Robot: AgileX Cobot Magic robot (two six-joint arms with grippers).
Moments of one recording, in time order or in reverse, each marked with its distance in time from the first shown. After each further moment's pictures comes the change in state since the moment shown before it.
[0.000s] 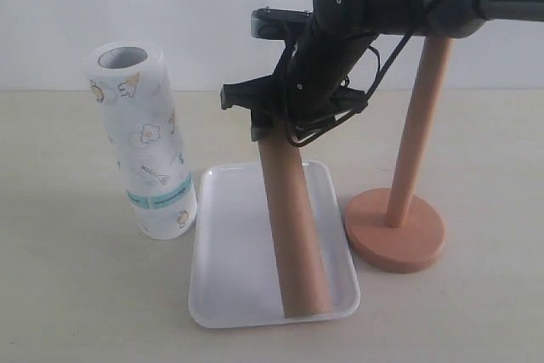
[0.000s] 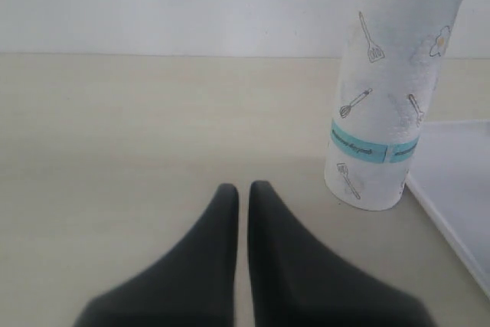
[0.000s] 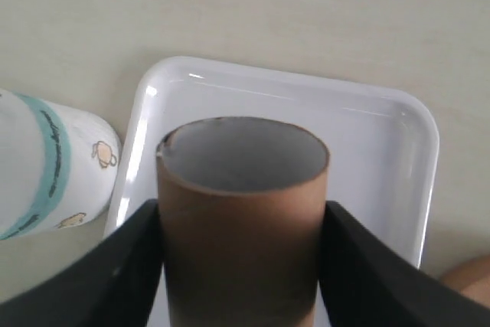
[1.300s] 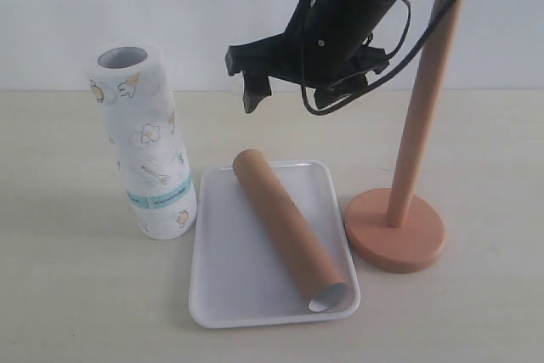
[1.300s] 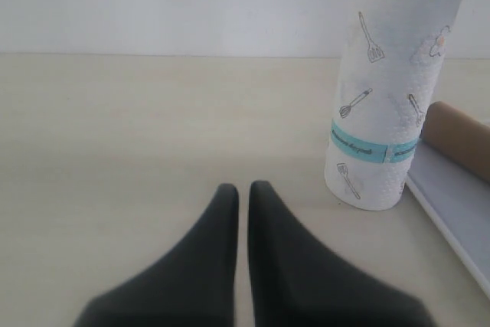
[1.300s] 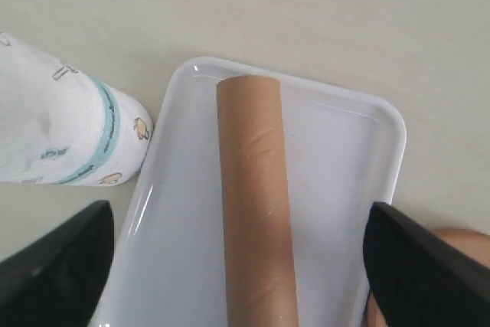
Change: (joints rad) left arm 0.000 0.000 0.000 0.000 0.000 0.000; right arm 0.000 -0.141 0.000 0.001 0.111 -0.076
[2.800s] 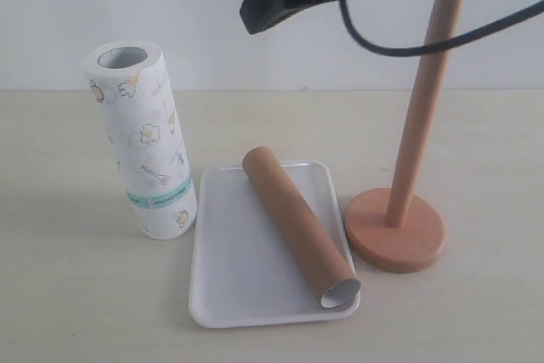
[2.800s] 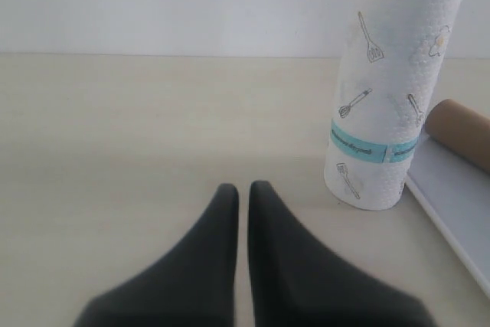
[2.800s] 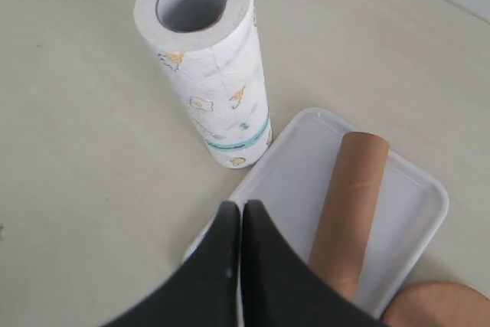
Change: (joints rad) left arm 0.000 0.000 0.000 0.000 0.000 0.000; right arm 0.102 -0.314 0.000 0.110 0.113 -0.297
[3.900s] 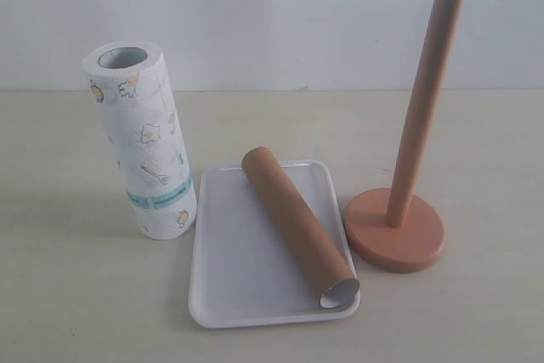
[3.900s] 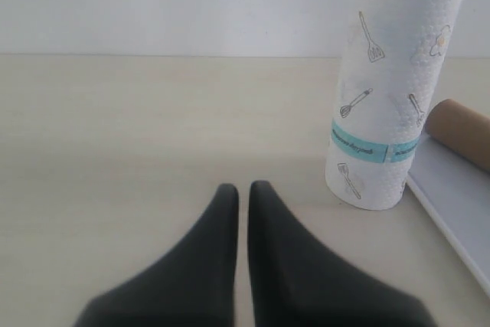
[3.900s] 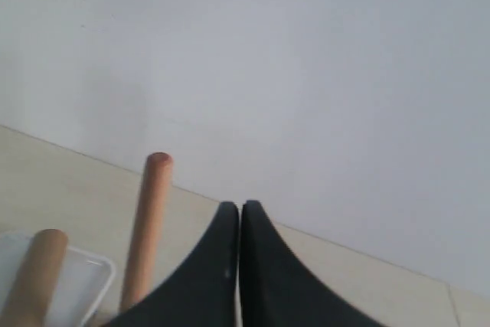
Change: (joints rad) left arm 0.000 0.000 0.000 0.002 0.000 0.000; right arm -0.156 -1.035 0.724 -0.706 -0.307 0.330
